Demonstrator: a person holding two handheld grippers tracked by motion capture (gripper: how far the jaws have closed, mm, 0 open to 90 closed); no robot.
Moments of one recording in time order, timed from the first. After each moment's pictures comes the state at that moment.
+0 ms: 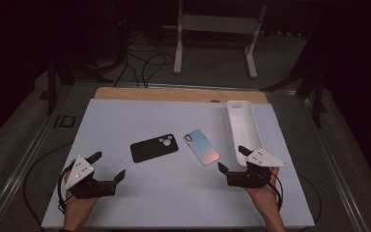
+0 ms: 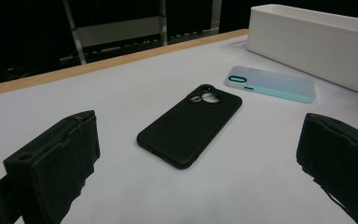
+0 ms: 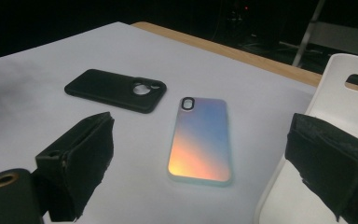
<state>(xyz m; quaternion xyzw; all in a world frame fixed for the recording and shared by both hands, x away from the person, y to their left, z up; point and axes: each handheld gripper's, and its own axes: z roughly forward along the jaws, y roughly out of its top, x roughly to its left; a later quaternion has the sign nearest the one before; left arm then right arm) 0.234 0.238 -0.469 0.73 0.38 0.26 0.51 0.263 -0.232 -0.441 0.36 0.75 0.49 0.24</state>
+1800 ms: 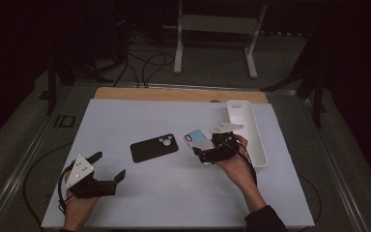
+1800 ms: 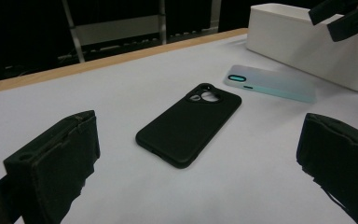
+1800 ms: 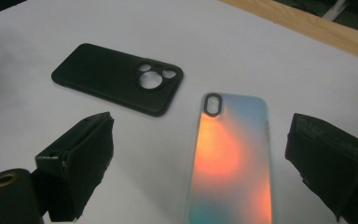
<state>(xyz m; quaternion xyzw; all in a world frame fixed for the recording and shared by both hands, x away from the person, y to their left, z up) 0.235 0.239 -0.470 0.73 0.38 0.26 0.51 0.342 -0.159 -0.437 0.38 0.82 0.40 0.16</state>
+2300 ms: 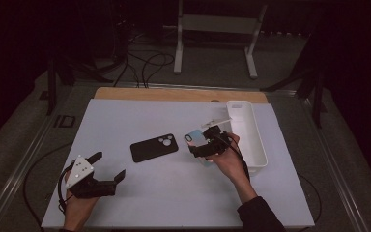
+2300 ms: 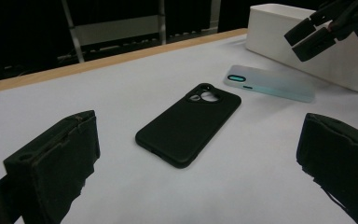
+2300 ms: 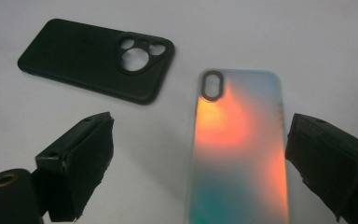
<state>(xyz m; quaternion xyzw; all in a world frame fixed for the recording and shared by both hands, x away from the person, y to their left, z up) 0.234 0.238 -0.470 0.73 0.38 0.26 0.51 0.372 -0.143 -0.457 0.42 0.83 0.34 0.11</state>
